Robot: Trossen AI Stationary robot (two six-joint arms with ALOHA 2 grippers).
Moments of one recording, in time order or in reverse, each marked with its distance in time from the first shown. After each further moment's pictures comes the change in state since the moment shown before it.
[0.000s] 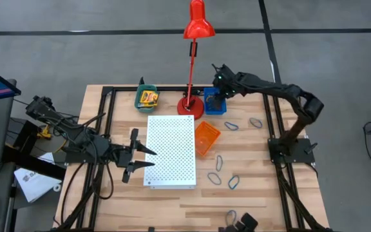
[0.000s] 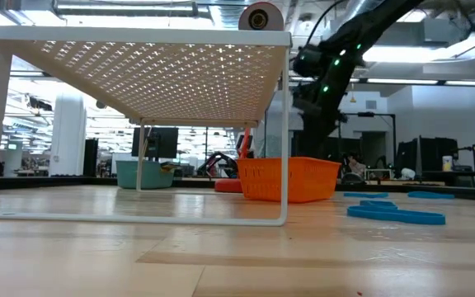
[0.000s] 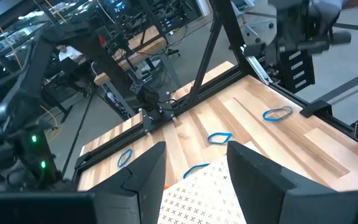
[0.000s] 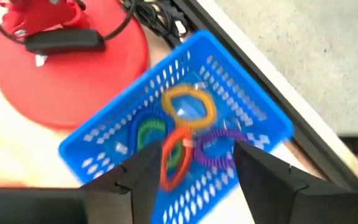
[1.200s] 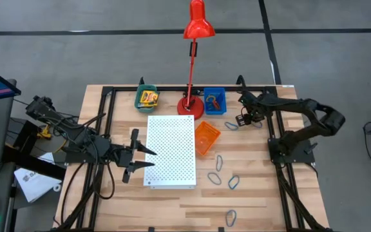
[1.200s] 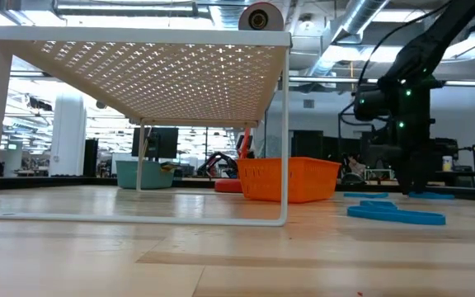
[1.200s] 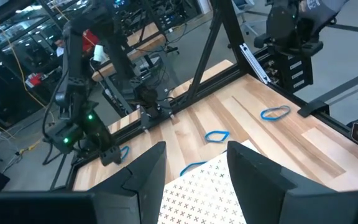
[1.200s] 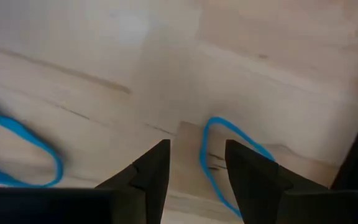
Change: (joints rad) left arm 0.000 0.005 0.001 -0.010 0.001 -0.026; right arm -0.116 -0.285 -0.592 -0.090 0.043 0.443
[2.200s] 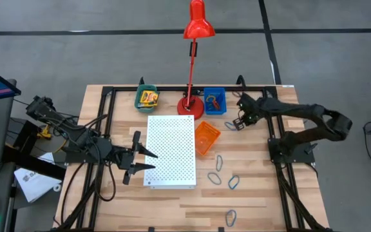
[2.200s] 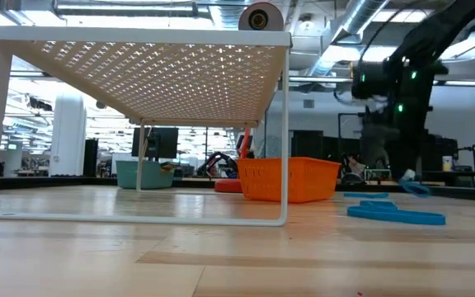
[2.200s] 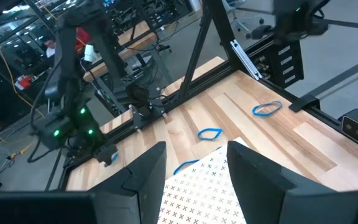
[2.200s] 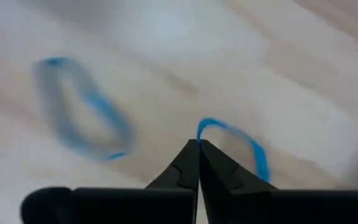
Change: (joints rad) left arm 0.000 0.020 0.000 -0.001 0.030 0.010; right arm 0.132 -0.111 -0.004 0.021 -0.006 -0.057
